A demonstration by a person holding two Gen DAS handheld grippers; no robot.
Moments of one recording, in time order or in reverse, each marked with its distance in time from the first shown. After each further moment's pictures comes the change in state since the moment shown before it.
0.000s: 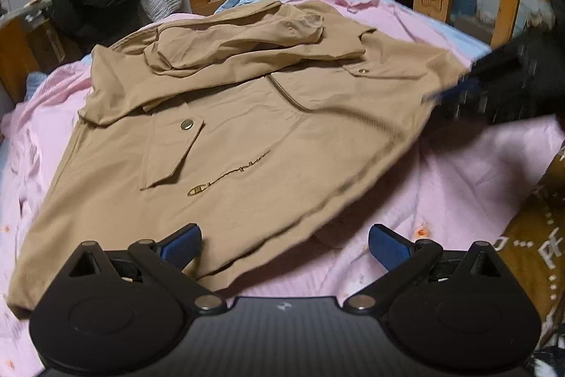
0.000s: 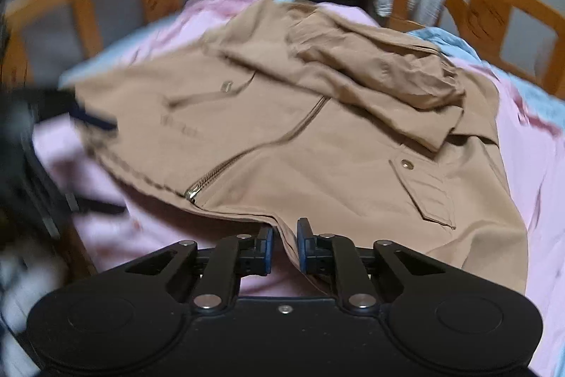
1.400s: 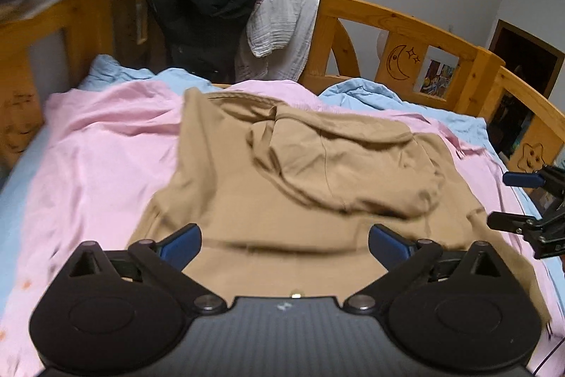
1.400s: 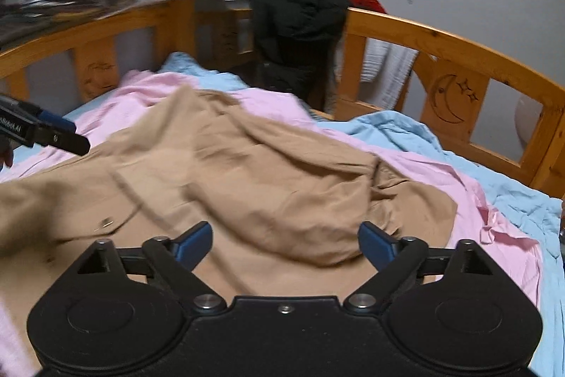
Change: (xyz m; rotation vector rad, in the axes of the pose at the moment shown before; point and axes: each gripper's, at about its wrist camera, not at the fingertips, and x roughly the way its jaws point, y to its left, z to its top) left arm 0.020 0.145 0.115 -0.444 -0.149 0.071; right arm 0.049 -0.115 0.121 -0.079 -0.177 -0.066
